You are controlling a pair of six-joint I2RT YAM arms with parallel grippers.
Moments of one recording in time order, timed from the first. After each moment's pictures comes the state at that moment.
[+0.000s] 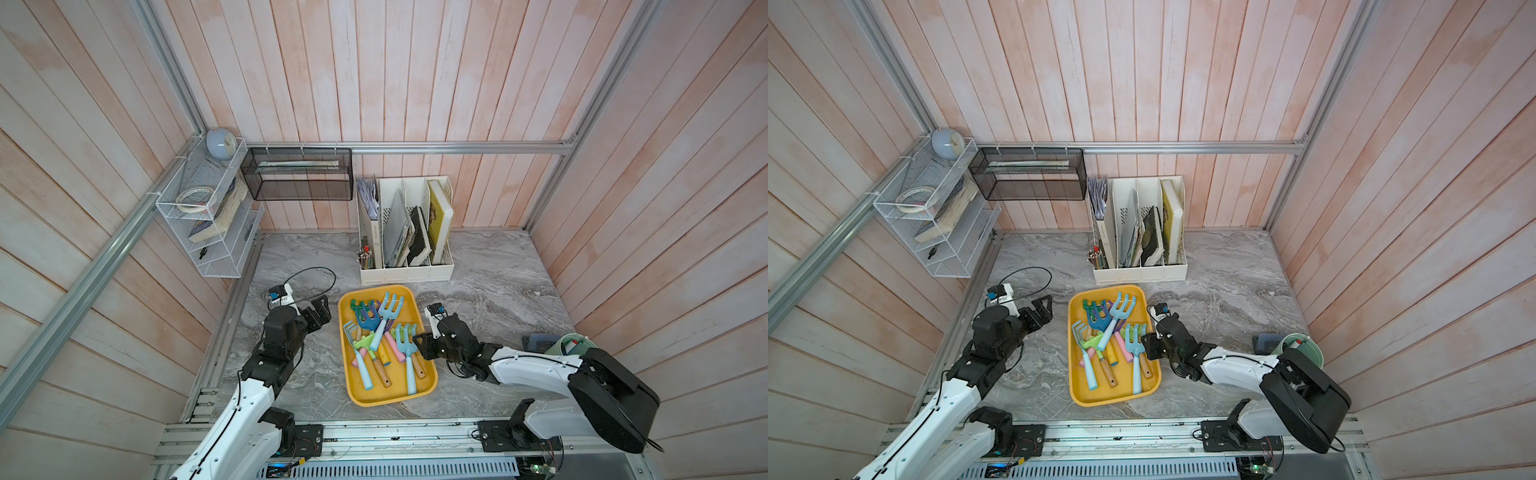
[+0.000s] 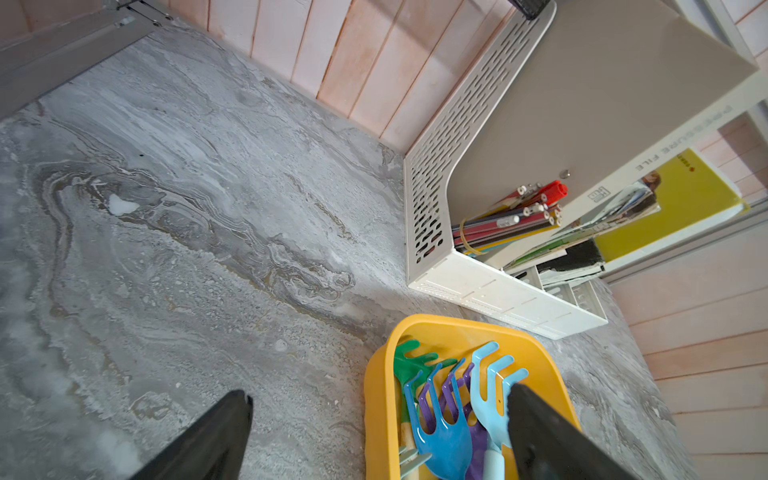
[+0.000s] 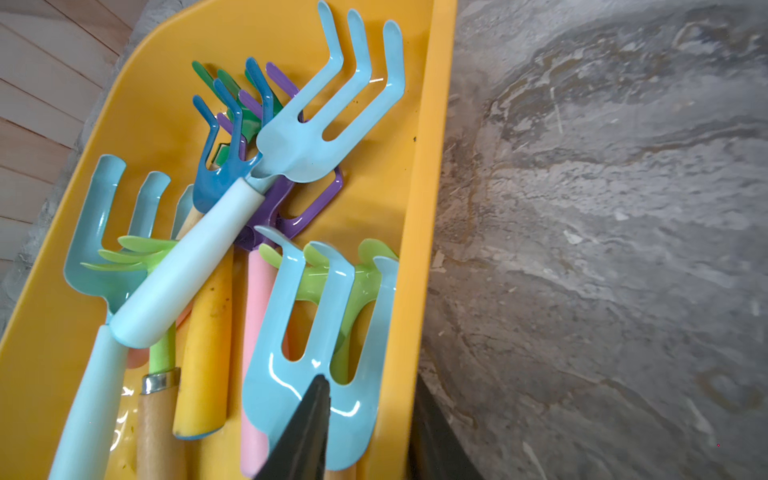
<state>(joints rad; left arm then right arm) -0.22 0.77 0.45 -0.09 -0.06 -0.60 0.83 1.38 0.46 0.22 -0.01 0.58</state>
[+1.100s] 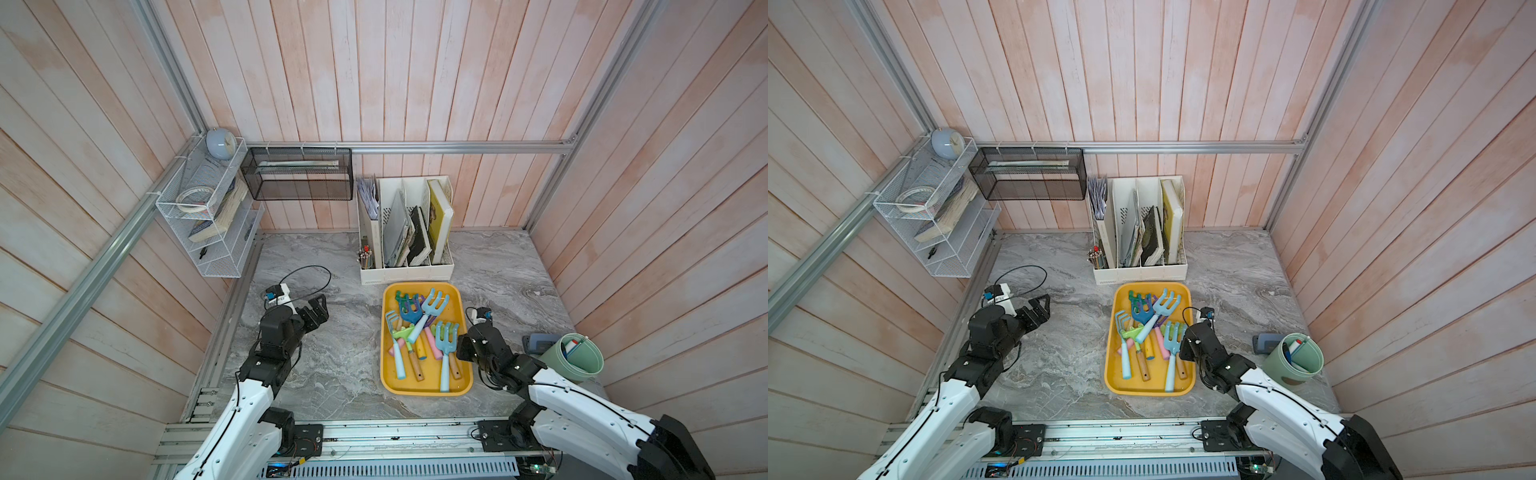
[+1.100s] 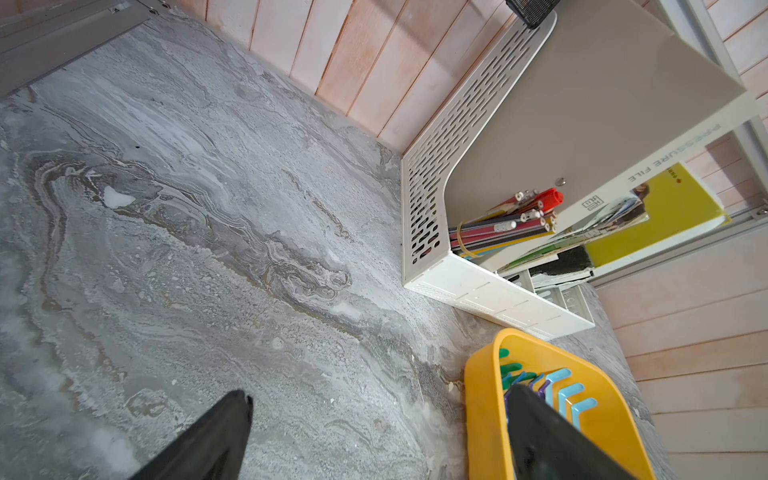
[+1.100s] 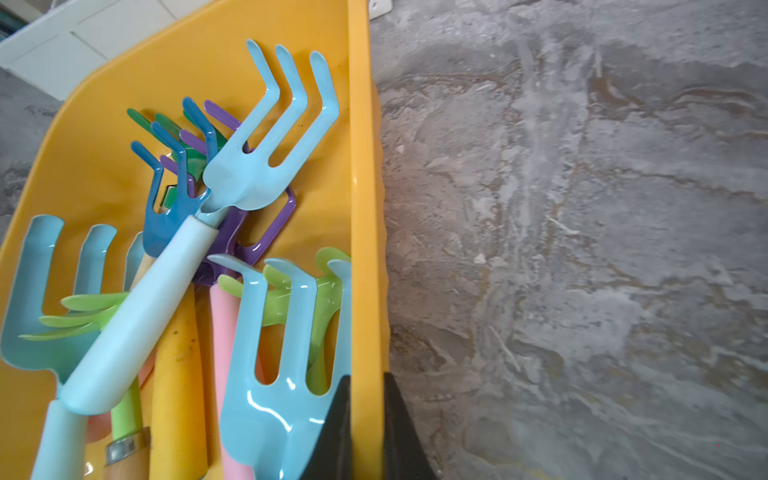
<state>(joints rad) -0.19 0.78 0.45 -0.08 0.01 -0.61 0.65 0.89 0.36 -0.26 0.28 0.70</state>
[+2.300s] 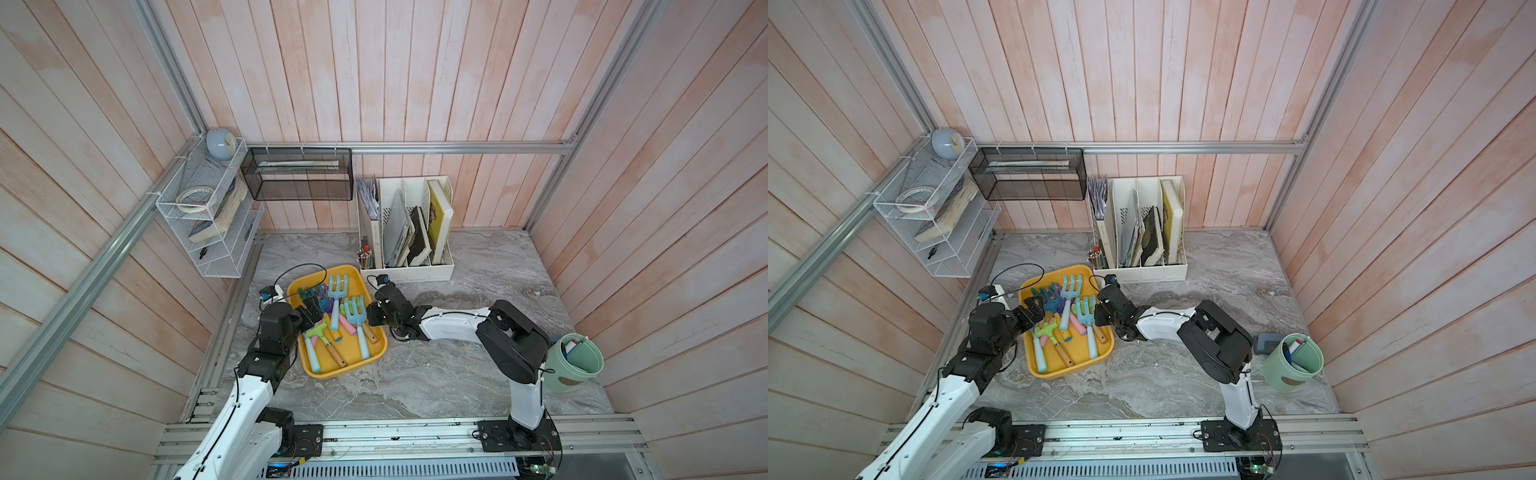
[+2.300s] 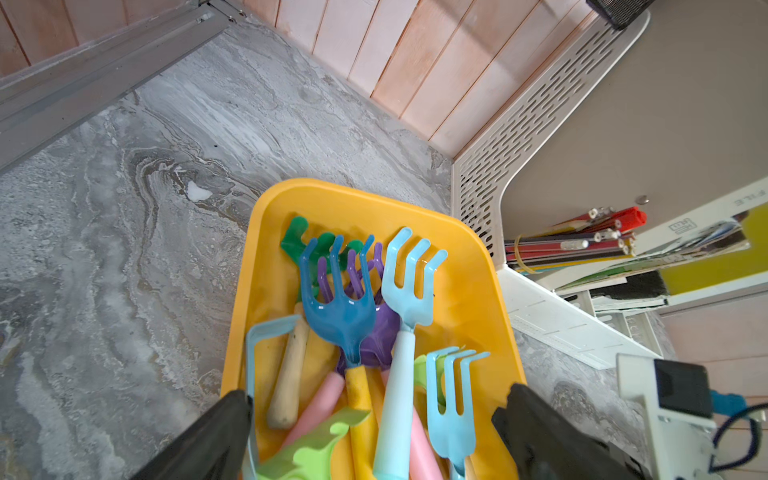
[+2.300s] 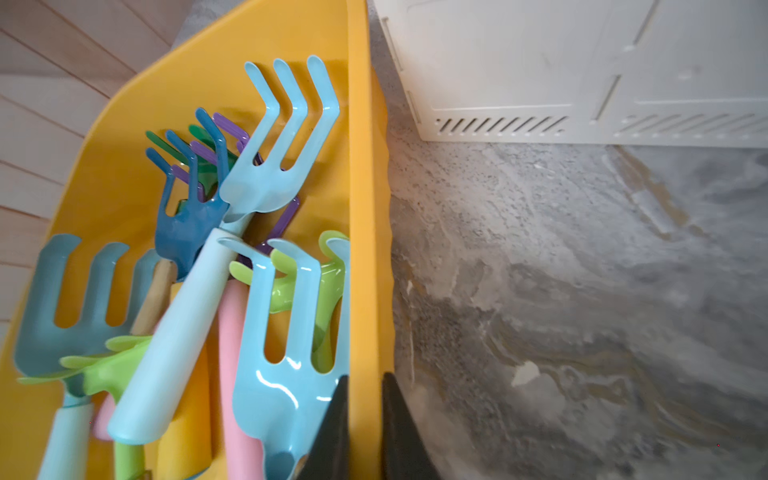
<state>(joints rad) -0.16 0.81 0.49 -0.18 -0.09 -0.62 0.92 1.98 1.19 0.15 0.10 0.63</state>
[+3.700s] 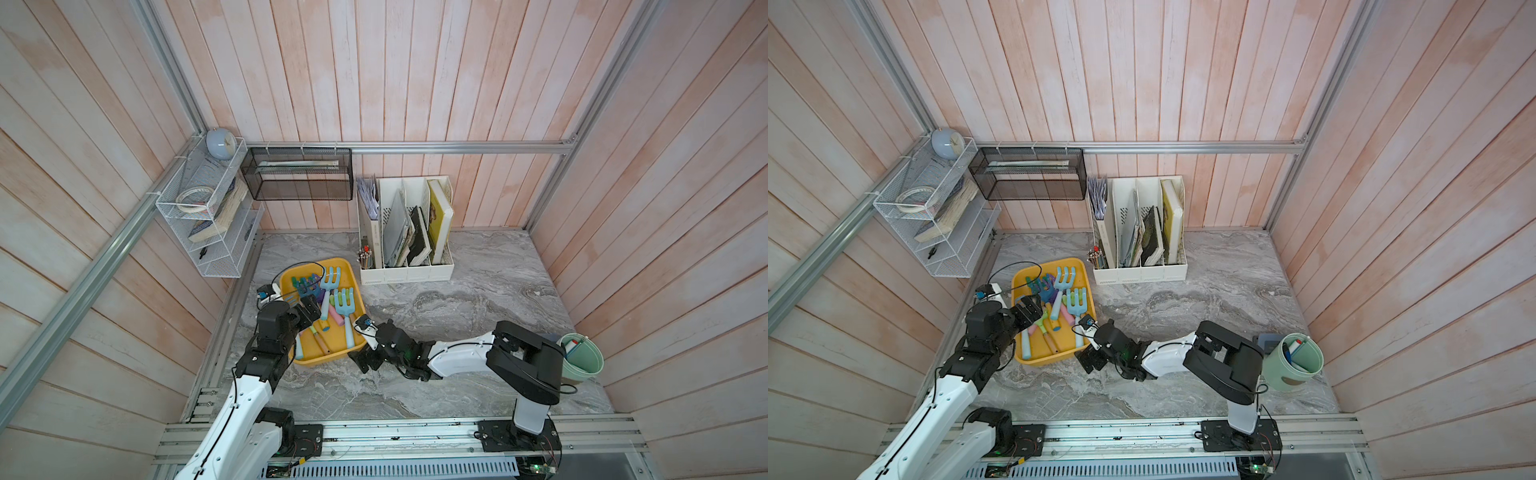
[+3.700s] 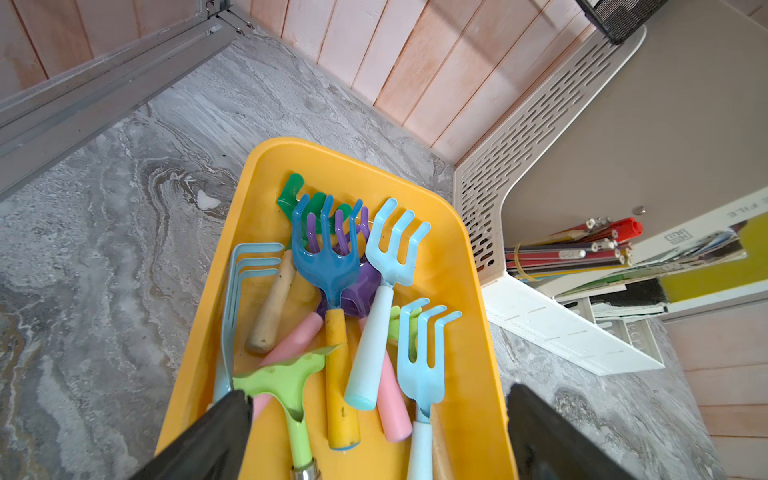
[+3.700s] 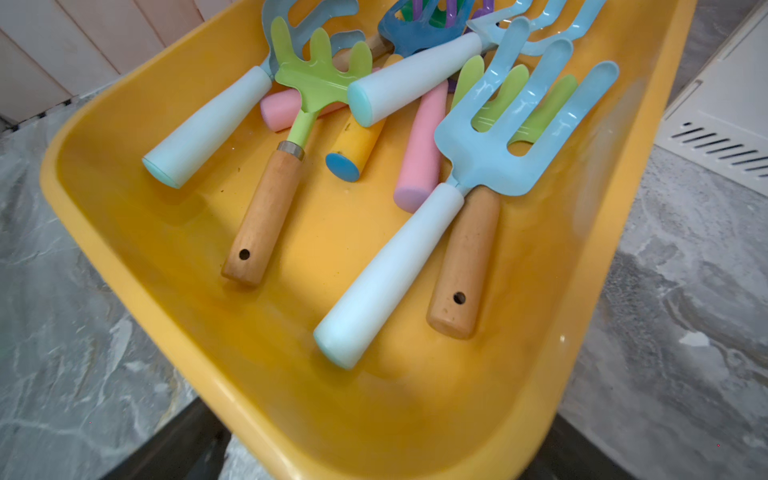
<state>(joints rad) -0.14 0.81 0.53 -0.21 -0.09 -0.61 1.13 1.87 0.89 0.39 0.10 0.21</state>
